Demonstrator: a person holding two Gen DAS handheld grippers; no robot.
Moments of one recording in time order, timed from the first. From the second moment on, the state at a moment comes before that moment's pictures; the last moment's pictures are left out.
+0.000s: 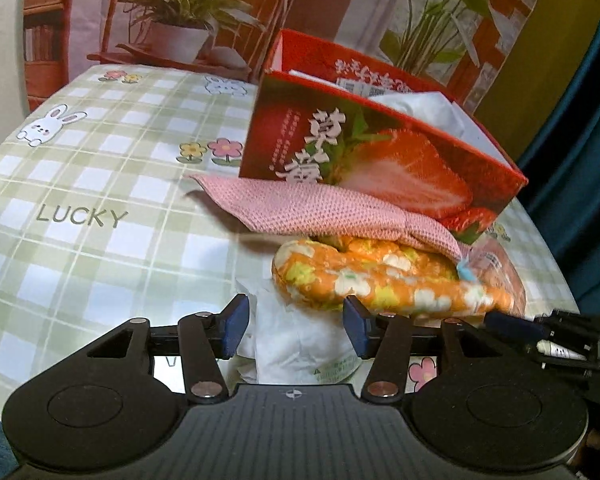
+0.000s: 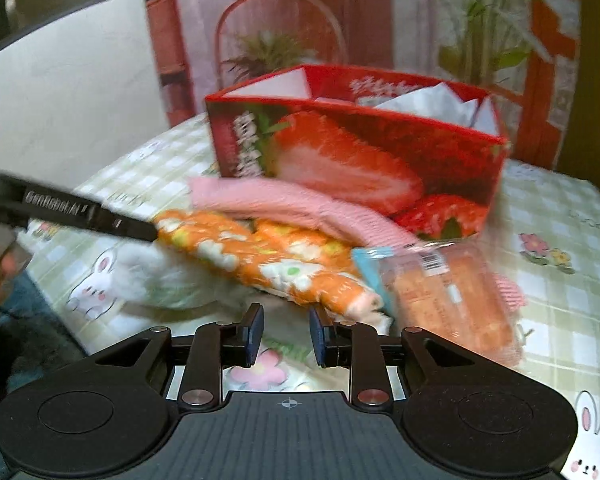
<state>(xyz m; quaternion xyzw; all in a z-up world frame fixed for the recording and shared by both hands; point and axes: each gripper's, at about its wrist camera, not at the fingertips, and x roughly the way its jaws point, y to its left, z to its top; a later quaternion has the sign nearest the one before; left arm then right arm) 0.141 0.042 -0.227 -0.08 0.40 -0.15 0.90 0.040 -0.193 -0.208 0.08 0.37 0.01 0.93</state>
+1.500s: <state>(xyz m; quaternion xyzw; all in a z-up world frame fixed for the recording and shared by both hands) 0.158 0.032 -0.263 -0.05 0.44 -0.13 0.89 0.044 -0.213 -0.237 0.13 0.37 -0.05 0.92</state>
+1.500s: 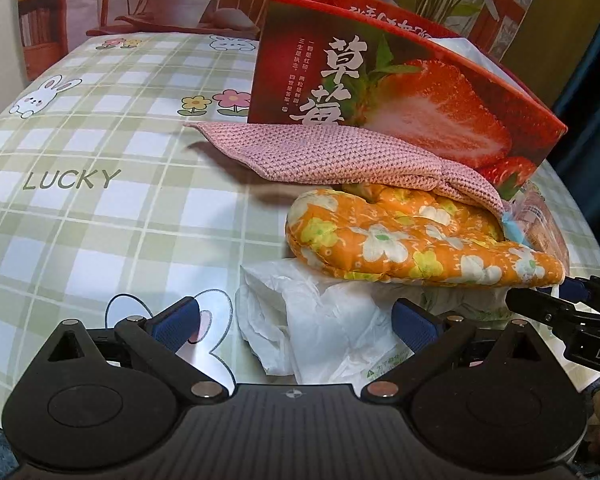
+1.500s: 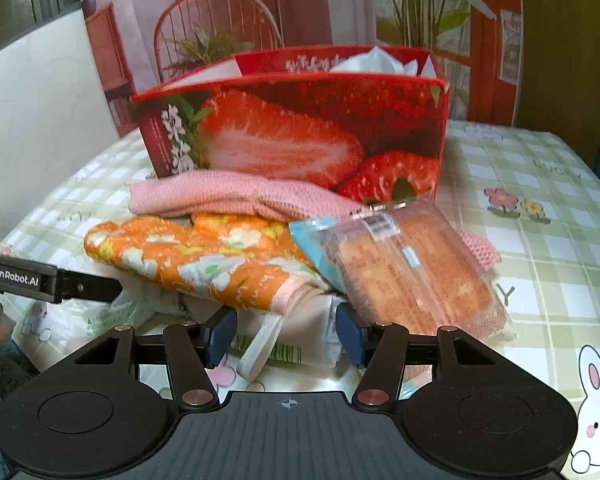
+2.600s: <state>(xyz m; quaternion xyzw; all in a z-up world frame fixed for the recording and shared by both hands) 0.154 0.046 -0.253 -0.06 0.41 -0.10 0.91 0.053 -0.191 -0.240 0.11 0.39 0.02 0.91</state>
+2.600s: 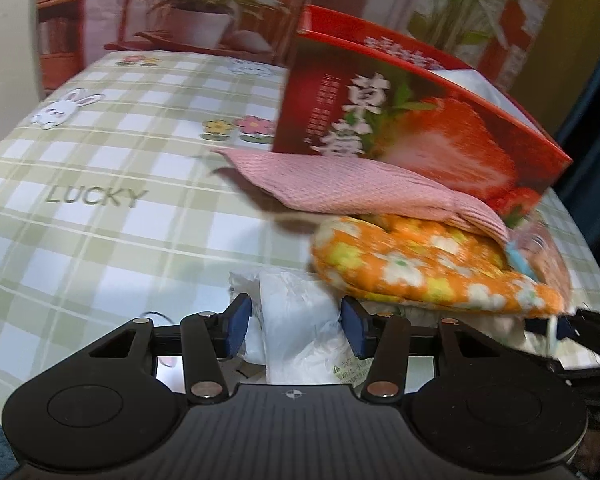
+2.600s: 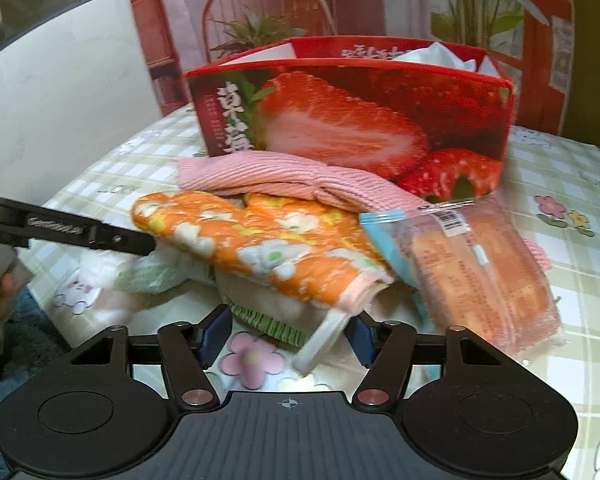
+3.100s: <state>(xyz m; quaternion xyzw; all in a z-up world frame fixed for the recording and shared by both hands) 0.155 0.048 -0.255 -0.07 0.41 -0.10 0.91 0.051 -0.209 -0.246 0.13 0.38 -0.04 0.91</state>
